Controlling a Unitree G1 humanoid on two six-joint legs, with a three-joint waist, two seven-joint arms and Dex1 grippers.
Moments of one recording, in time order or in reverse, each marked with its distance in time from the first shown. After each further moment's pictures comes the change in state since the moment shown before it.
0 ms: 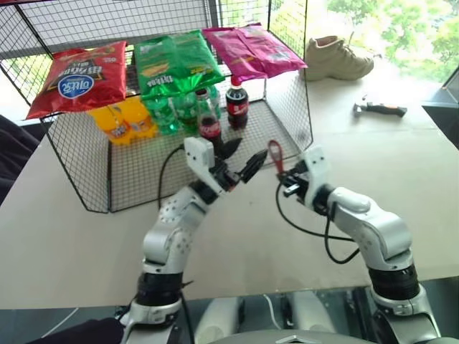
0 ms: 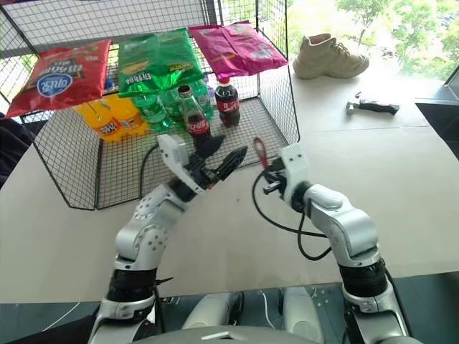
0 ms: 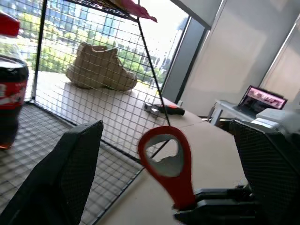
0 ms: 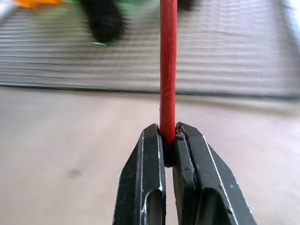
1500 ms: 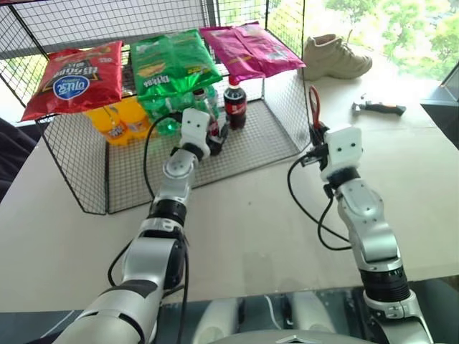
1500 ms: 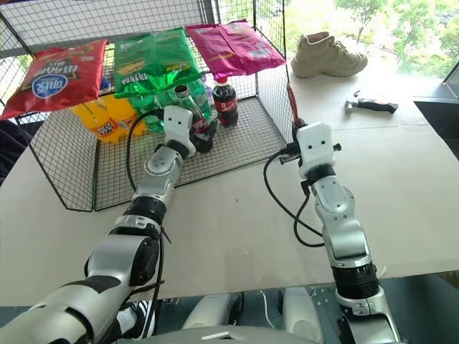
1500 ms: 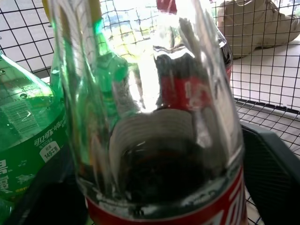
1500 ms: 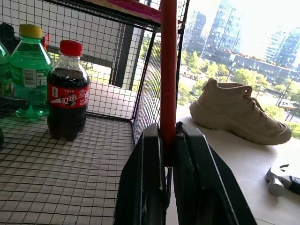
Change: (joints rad) left arm -0.610 0.053 0.072 1.182 0.389 -0.603 0.217; right arm 0.013 0.081 0.047 0.091 -0.407 -0.714 -0.140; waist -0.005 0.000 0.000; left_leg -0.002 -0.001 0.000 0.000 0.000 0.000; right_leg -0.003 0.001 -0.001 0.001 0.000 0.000
